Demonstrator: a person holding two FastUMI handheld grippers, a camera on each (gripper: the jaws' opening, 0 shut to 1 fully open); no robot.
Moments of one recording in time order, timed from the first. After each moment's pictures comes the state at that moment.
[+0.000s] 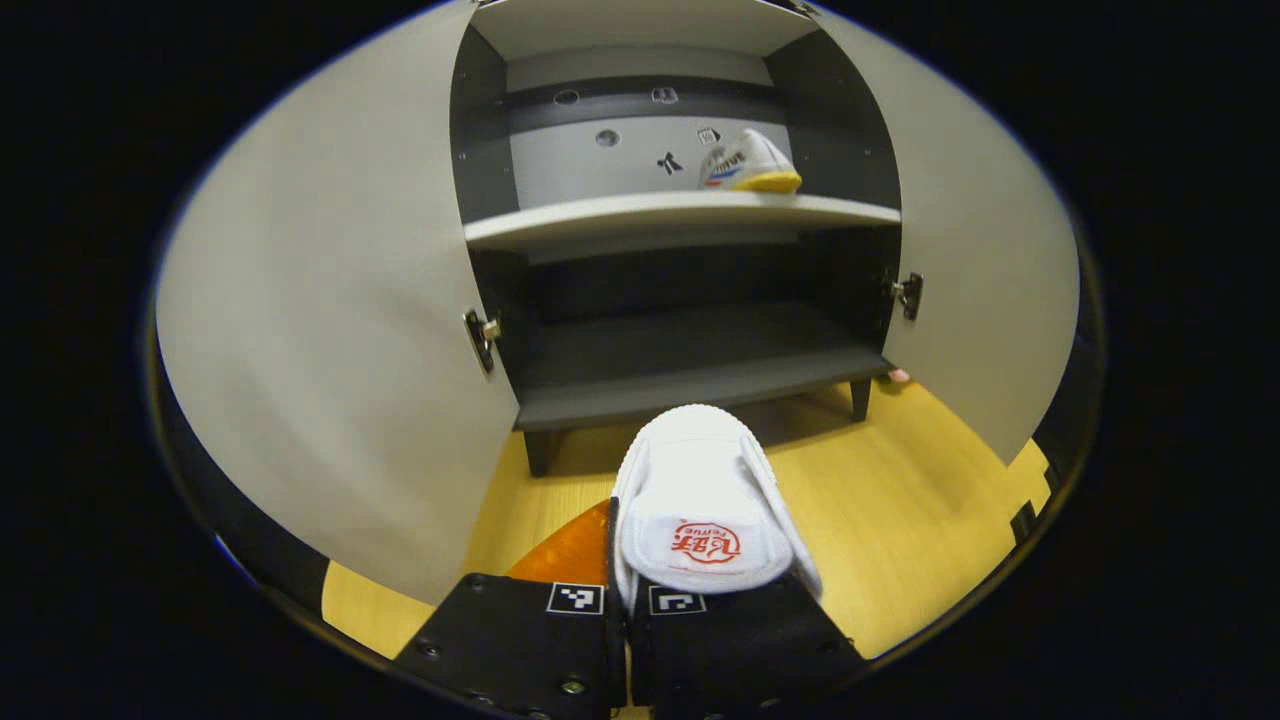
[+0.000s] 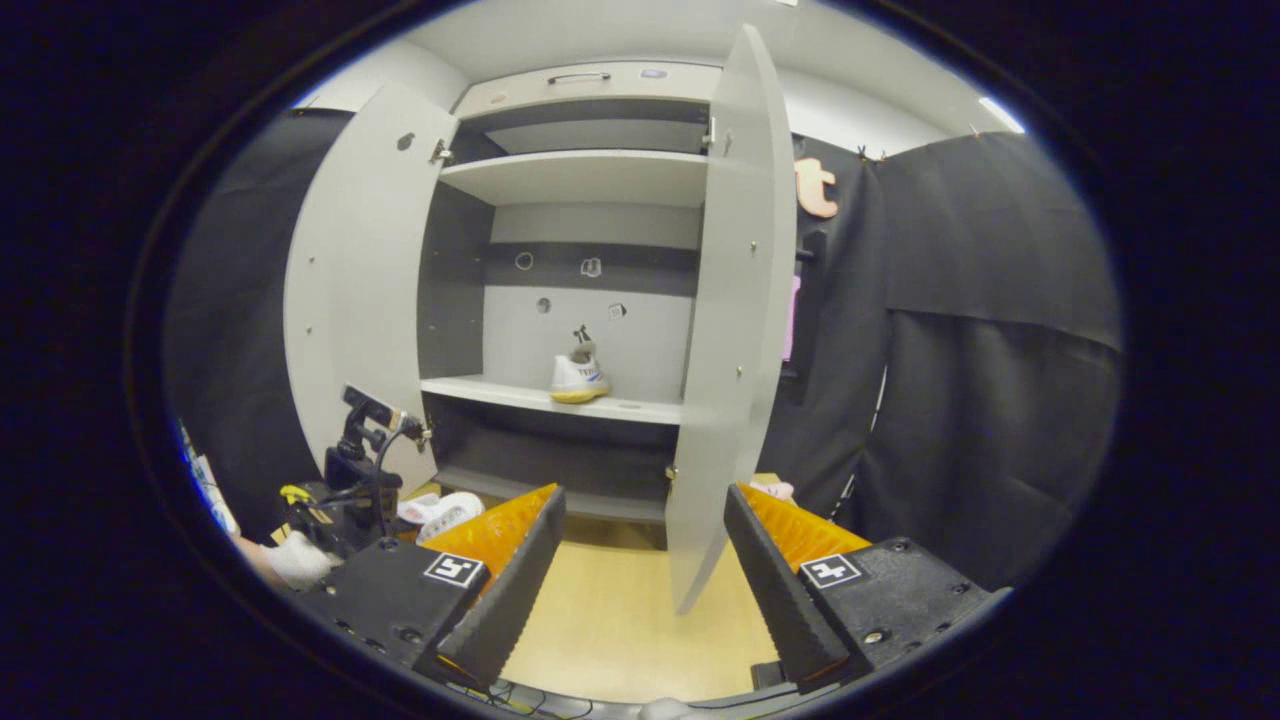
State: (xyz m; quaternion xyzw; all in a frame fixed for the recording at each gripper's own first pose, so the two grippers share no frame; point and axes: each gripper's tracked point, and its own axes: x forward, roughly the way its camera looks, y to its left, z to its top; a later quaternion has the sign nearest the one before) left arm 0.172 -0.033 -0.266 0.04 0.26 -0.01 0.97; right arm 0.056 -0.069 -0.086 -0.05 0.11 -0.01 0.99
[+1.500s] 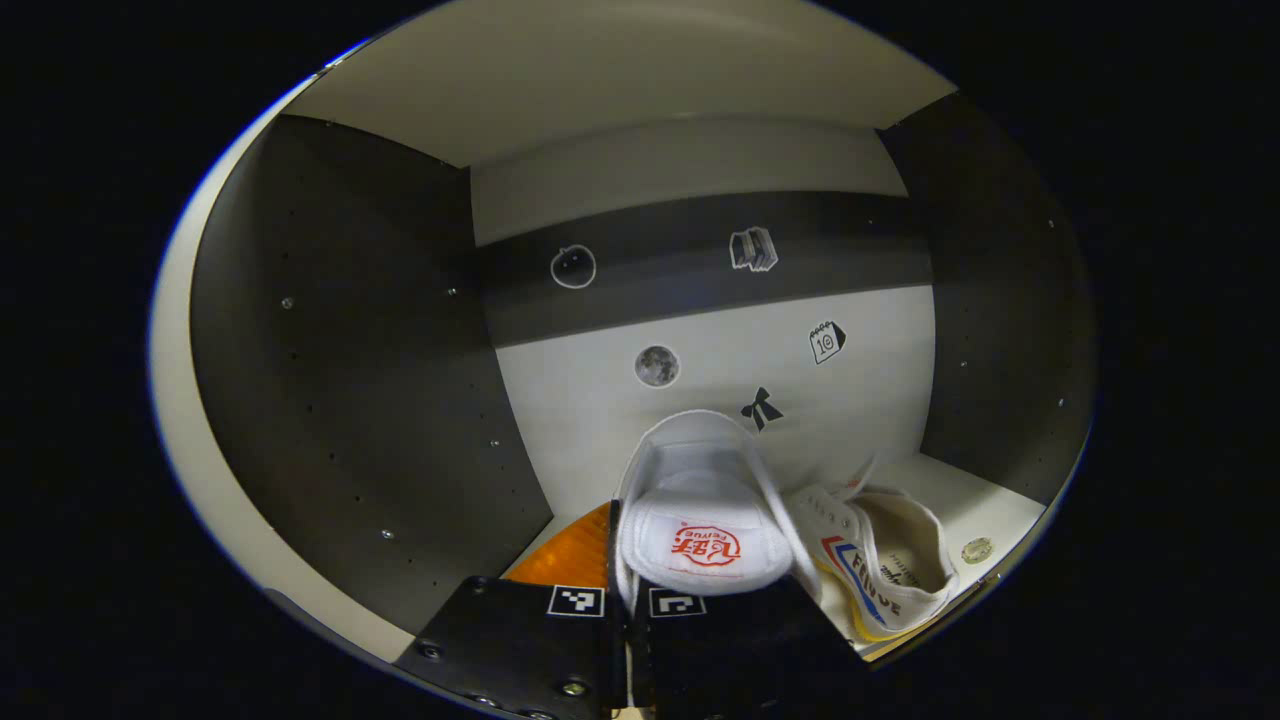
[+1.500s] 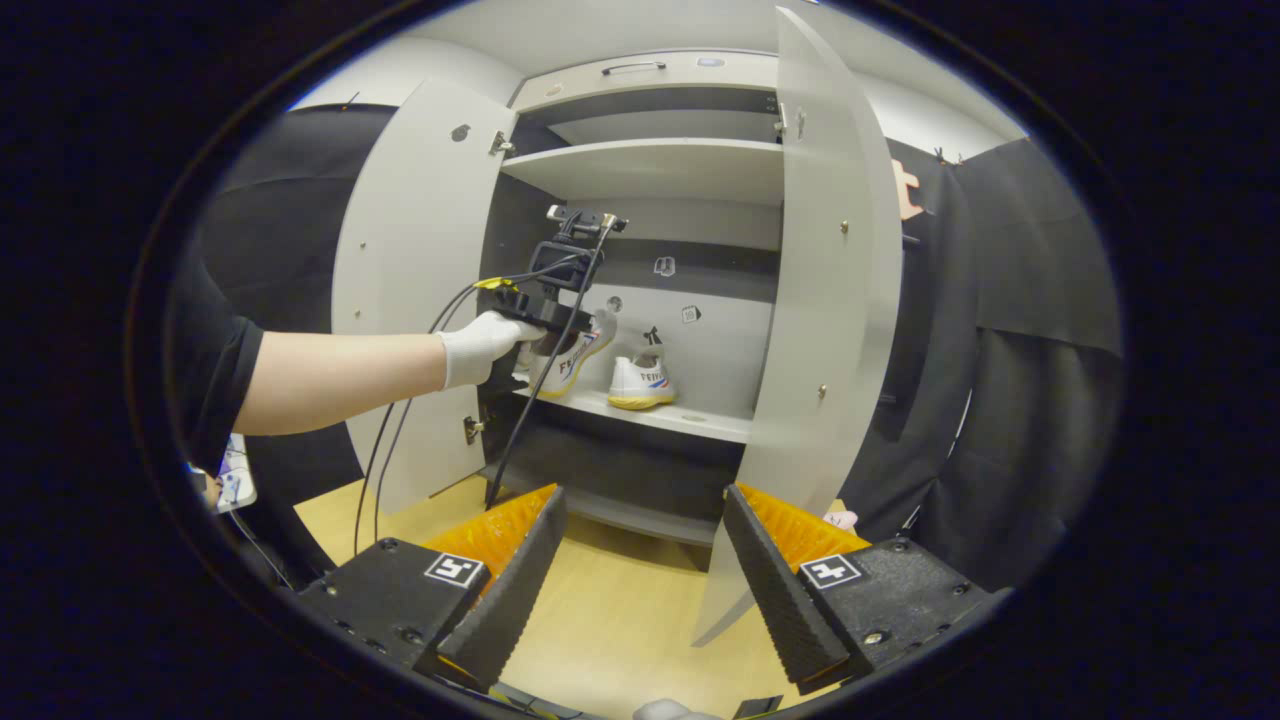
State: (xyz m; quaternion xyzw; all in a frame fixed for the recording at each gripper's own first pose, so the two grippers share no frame) left arm 0.222 -0.019 -0.105 0.06 0.14 0.08 0.98; right arm 0.099 -0.071 -0.098 -0.08 0.12 0.11 0.98
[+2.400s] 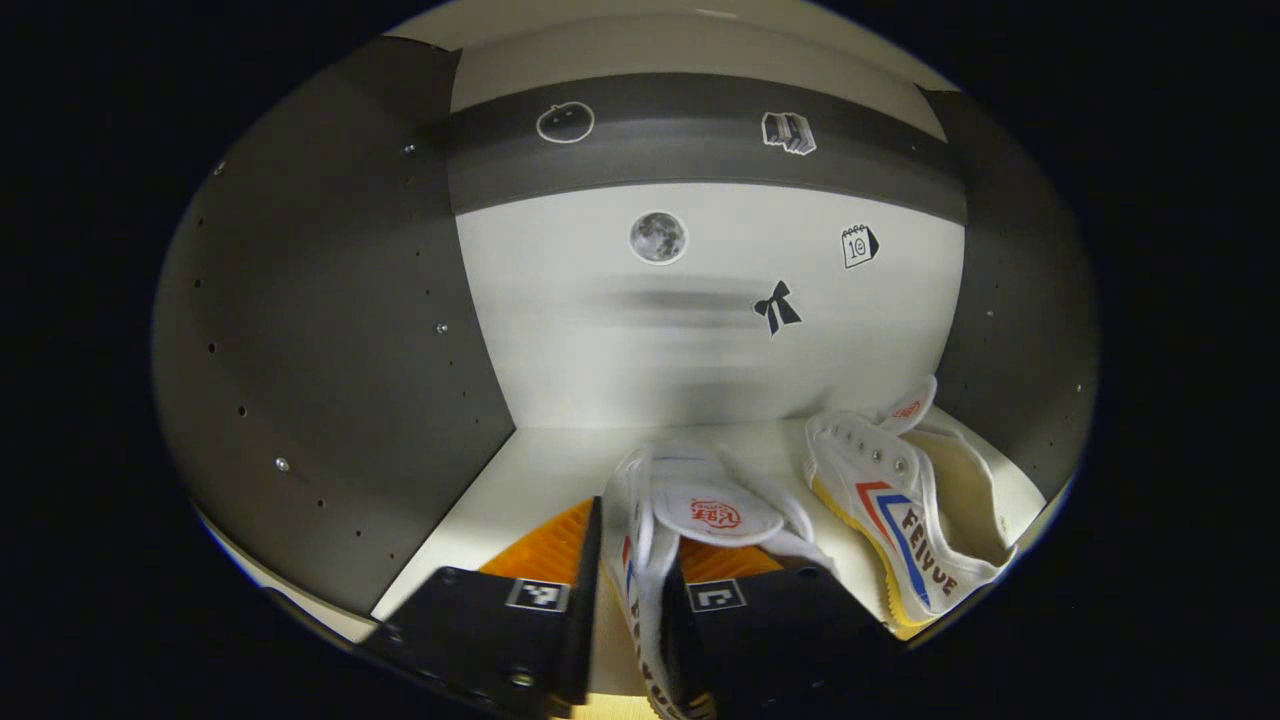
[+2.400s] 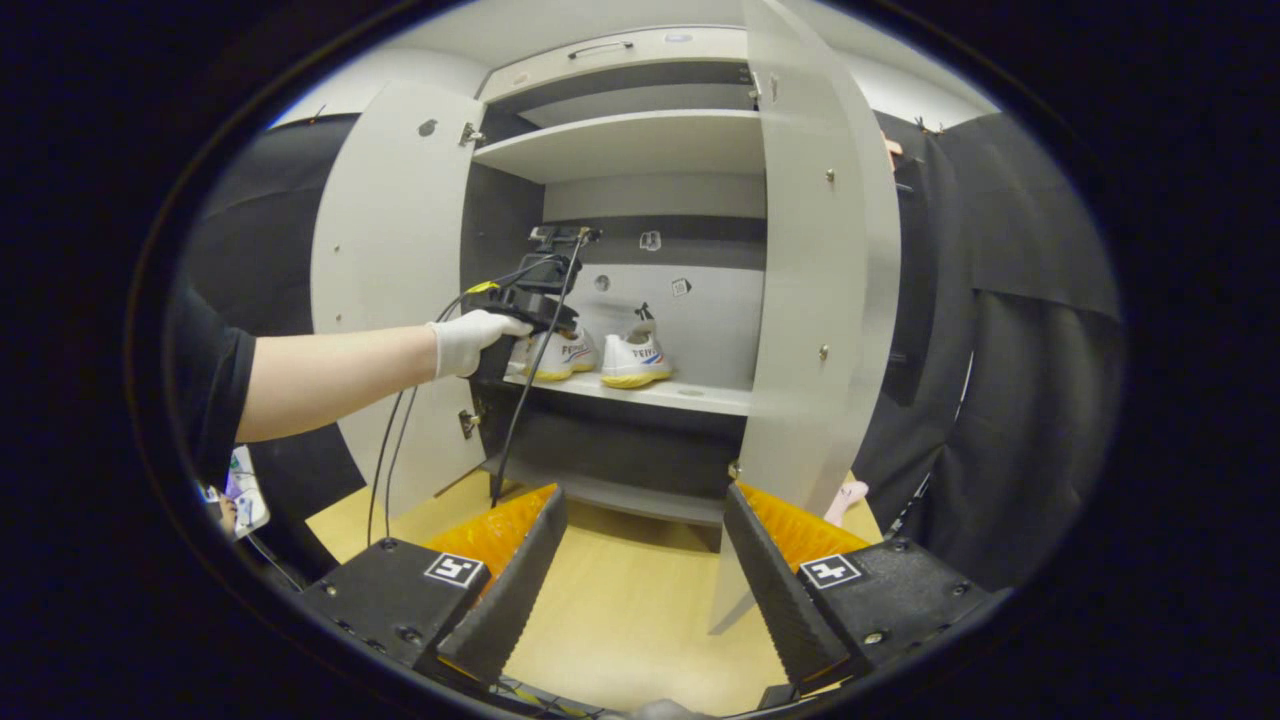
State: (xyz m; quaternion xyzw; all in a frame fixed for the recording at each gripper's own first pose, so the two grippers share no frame) left arm 0.212 -0.007 -0.156 0.00 0.26 0.05 0.96; right arm 0.105 -0.071 -0.109 -0.04 0.16 0.10 0.98
